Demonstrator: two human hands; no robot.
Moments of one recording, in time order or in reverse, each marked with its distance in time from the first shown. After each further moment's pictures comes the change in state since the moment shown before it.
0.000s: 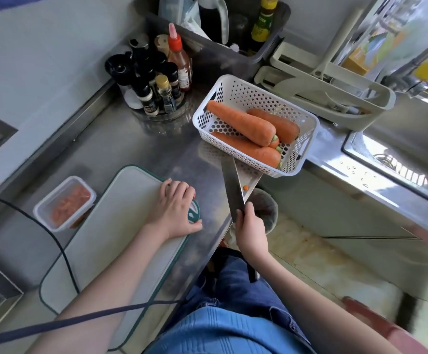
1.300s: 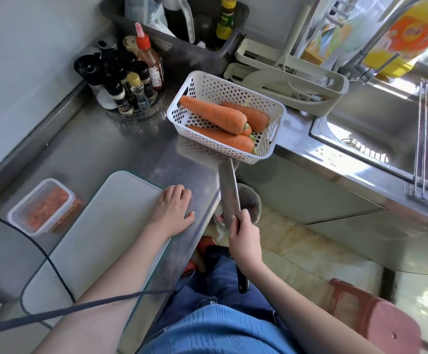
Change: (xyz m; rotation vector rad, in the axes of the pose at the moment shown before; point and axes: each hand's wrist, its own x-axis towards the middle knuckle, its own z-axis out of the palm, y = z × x) left_hand -0.004 0.030 0.037 0.020 -0.092 0.022; right_hand -0.051 0.036 -0.001 0.155 0.164 0.029
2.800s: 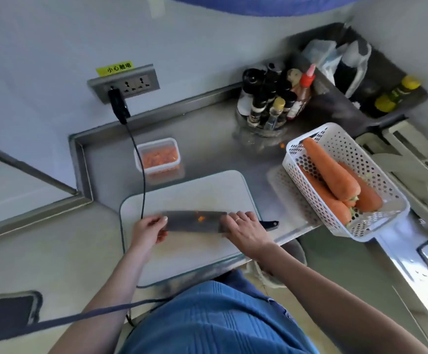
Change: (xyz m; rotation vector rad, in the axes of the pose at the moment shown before) left_hand -0.164 -0.042 -0.010 -1.535 0.642 -1.533; right_hand 0.071 -0.074 0.079 -0.940 -0.546 -1.434
